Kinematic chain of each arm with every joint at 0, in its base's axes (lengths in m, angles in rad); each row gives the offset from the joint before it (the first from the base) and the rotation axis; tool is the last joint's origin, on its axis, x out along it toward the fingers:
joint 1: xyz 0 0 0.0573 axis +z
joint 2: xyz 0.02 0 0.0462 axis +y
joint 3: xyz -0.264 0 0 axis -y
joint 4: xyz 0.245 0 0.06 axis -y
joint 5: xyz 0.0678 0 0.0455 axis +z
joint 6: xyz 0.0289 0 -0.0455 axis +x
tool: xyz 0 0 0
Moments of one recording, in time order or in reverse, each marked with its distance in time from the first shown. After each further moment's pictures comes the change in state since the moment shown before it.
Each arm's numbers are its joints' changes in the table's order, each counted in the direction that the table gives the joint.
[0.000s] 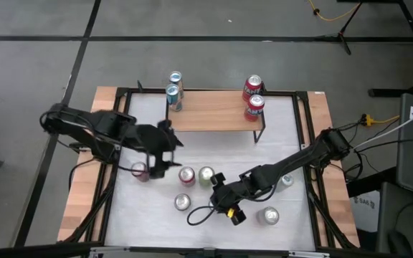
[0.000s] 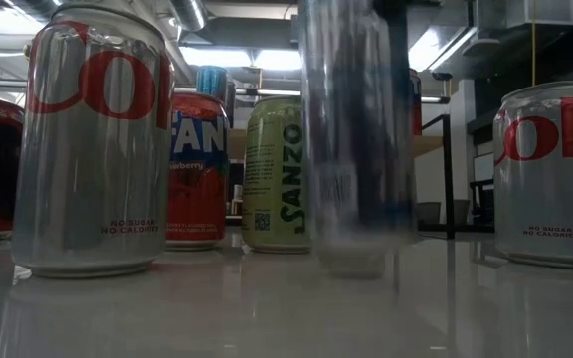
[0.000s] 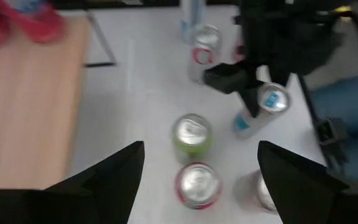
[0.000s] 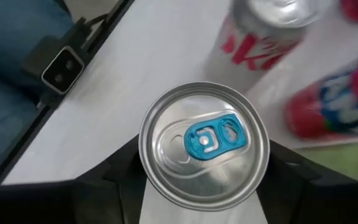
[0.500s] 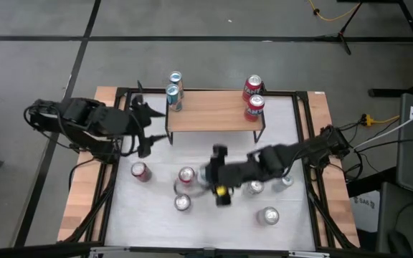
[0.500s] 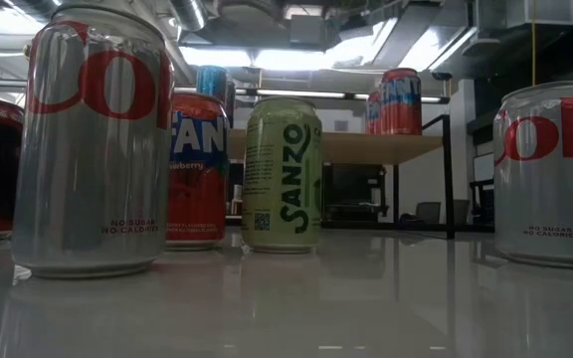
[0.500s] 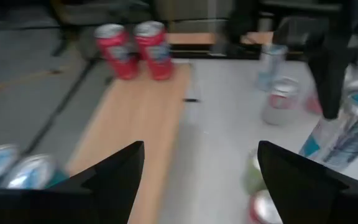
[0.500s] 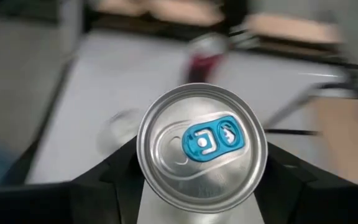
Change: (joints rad) left arm 0.000 -0.190 0.000 -0.032 0.337 0.004; right arm -0.064 -0.001 0.481 -0.299 -0.313 0.197
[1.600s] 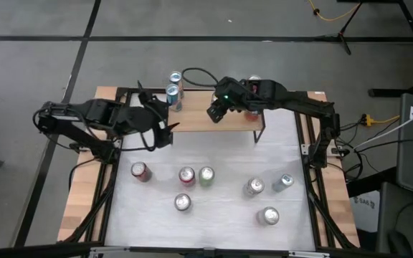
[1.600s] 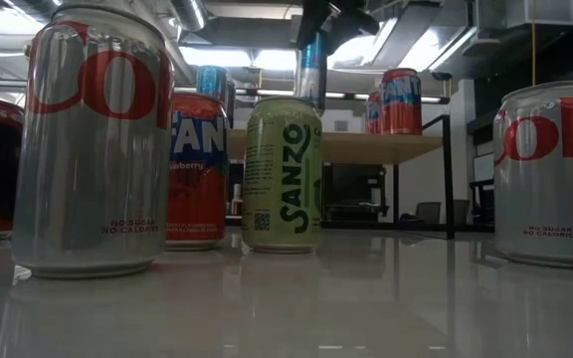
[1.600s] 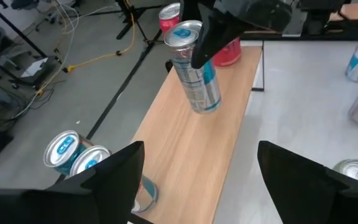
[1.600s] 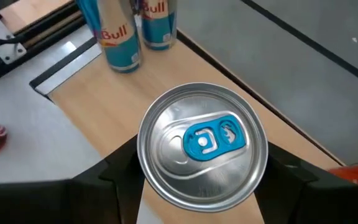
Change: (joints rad) left arm 0.109 0.115 0.000 0.002 0.143 0.030; right arm -0.539 -0.001 0.125 -0.303 -0.078 0.349
